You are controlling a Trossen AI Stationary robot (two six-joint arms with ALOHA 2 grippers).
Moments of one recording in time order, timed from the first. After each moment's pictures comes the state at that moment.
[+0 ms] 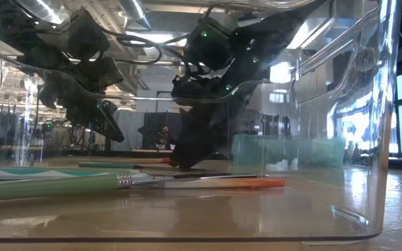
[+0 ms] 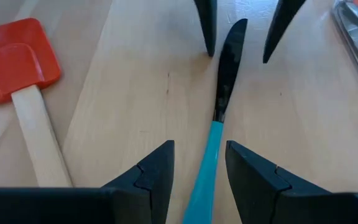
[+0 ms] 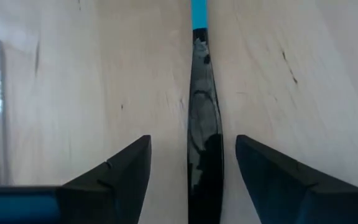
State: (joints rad) left arm 0.13 1.19 0.33 0.12 0.07 -0.01; right arm 0.05 2.13 1.26 -0.15 -0.04 0.31
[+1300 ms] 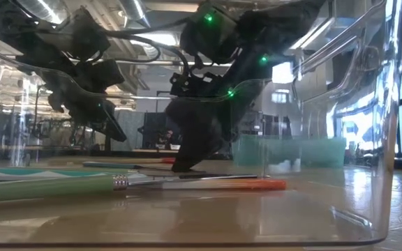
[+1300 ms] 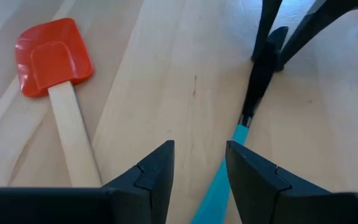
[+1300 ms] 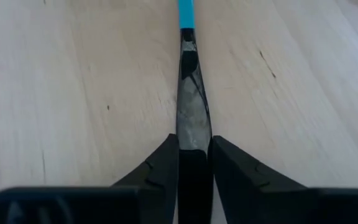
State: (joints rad) left arm 0.13 1.19 0.33 0.13 -0.03 -0.04; right arm 0.17 2.16 1.27 -0.15 0.33 0.38
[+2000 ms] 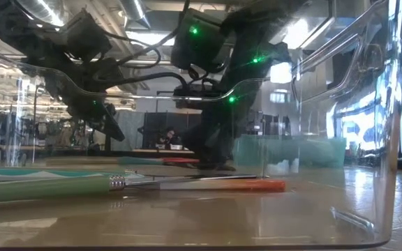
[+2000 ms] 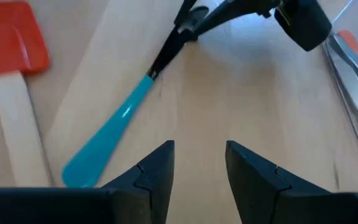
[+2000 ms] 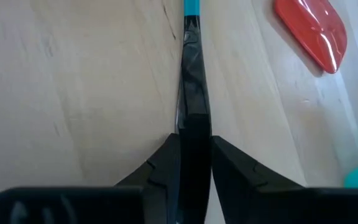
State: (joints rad) left arm 0.18 1.19 0.33 0.14 0.17 -0.12; right arm 0.16 2.20 1.43 -0.53 0.58 0.31
